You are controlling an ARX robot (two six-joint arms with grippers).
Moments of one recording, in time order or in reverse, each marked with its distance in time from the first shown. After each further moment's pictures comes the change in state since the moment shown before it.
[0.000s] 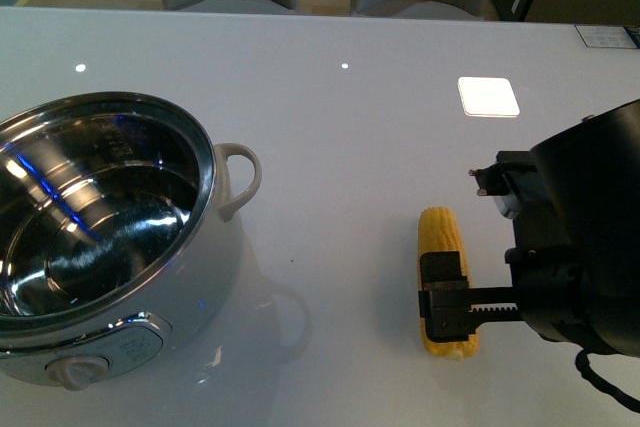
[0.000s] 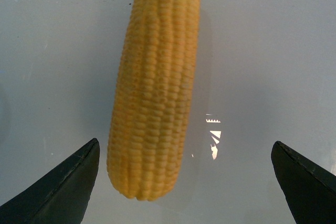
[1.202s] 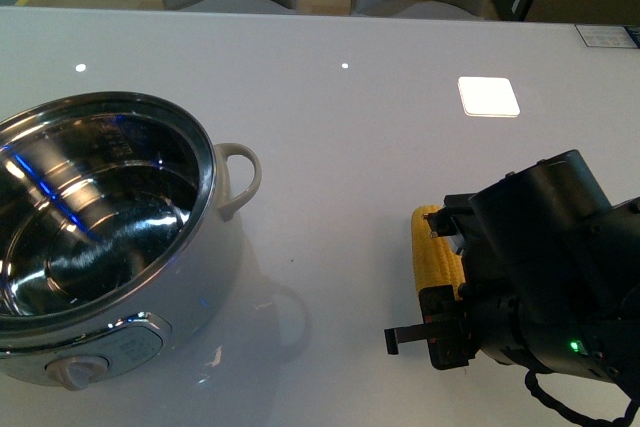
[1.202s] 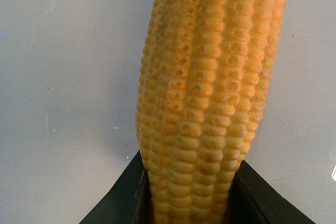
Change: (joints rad) left arm 0.000 0.000 0.000 0.000 0.000 0.000; right arm 0.030 0.172 0.048 0.092 -0.077 -0.034
